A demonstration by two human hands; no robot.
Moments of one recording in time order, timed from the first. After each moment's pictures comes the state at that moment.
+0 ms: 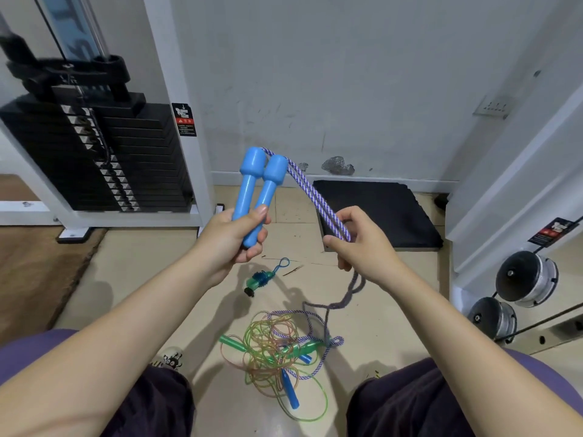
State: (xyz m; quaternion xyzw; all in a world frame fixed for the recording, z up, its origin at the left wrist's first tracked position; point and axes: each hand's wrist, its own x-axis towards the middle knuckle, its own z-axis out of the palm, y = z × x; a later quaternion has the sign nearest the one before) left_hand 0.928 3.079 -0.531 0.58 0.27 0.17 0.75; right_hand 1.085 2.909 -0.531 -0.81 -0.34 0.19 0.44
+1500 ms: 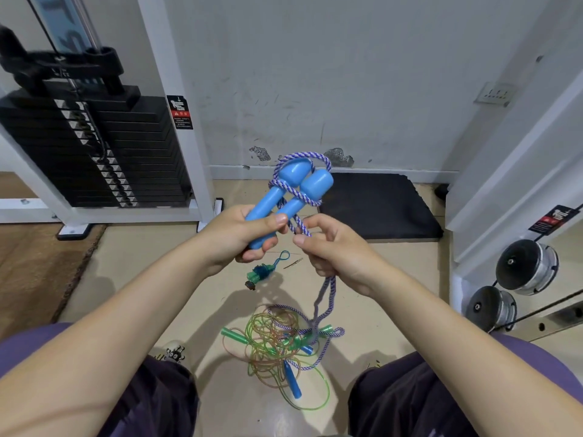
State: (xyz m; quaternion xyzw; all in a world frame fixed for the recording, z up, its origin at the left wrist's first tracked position) left_hand 0.926 3.076 -0.522 0.69 0.18 0.05 0.70; right_hand 1.054 2.921 -0.536 -0.62 -0.29 0.44 0.58
